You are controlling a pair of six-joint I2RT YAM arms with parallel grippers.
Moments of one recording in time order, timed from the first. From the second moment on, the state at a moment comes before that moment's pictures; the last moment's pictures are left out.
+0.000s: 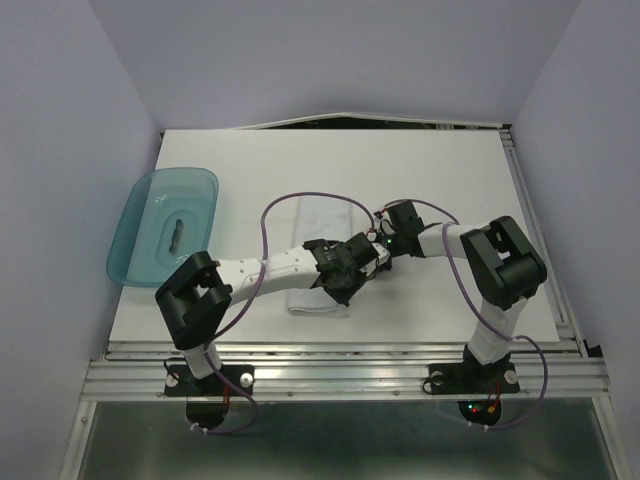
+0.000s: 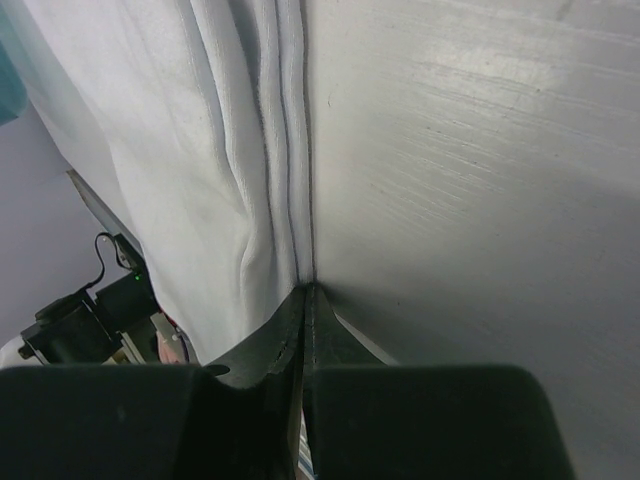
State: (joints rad) left arm -1.07 1.70 1.19 -0.65 -0.04 -0.25; right arm 0.43 1.85 0.91 -0.05 -0.67 0.71
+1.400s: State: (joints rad) left arm -0.36 1.56 1.39 -0.51 0.40 0.17; right arm 0.37 1.86 1.47 -0.22 -0.68 0.37
